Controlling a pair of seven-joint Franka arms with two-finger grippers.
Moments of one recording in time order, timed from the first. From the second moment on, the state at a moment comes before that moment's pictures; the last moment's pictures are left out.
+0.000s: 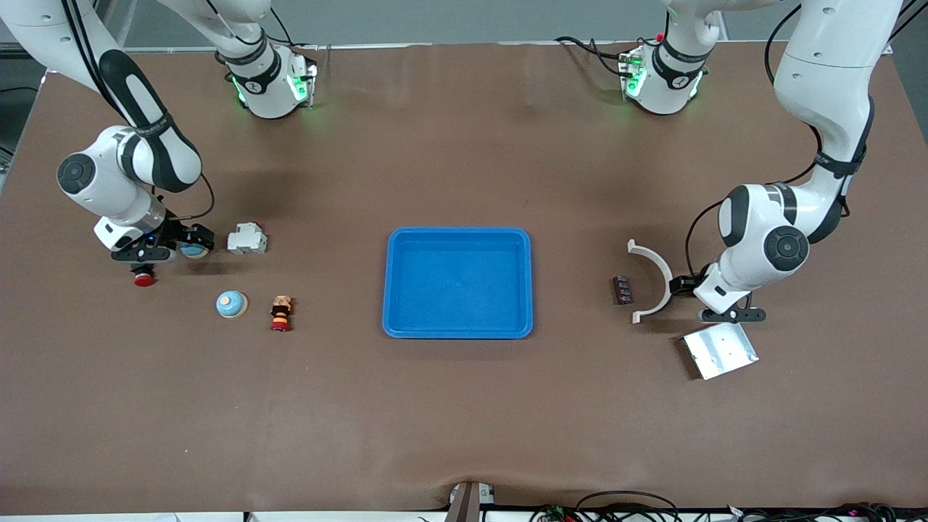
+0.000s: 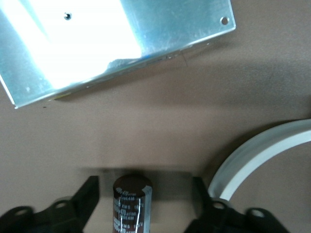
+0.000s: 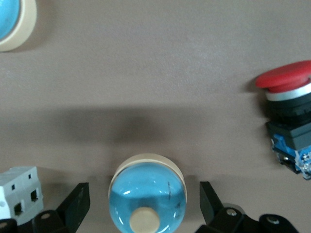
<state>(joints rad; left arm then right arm) 0.00 0.50 -0.03 -2.08 0.07 2.51 -0.08 -0.27 0.27 -0.03 -2.51 0.00 2.78 -0.30</state>
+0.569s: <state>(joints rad) 0.02 0.50 -0.03 -2.08 0.07 2.51 -0.05 -0.27 0.27 -0.03 -2.51 0.00 2.78 -0.30</state>
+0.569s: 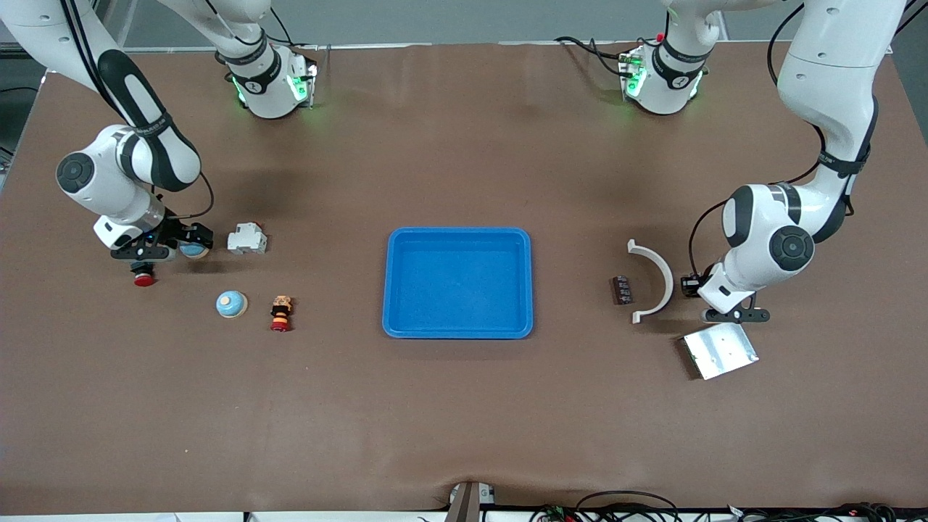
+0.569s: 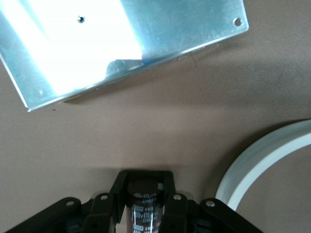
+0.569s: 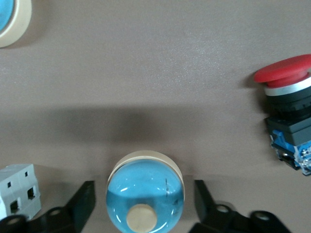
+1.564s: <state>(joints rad) 0.02 0.29 -0.04 -2.07 0.03 2.31 -0.08 -0.22 0.05 -0.01 -2.41 0.01 2.40 -0.23</state>
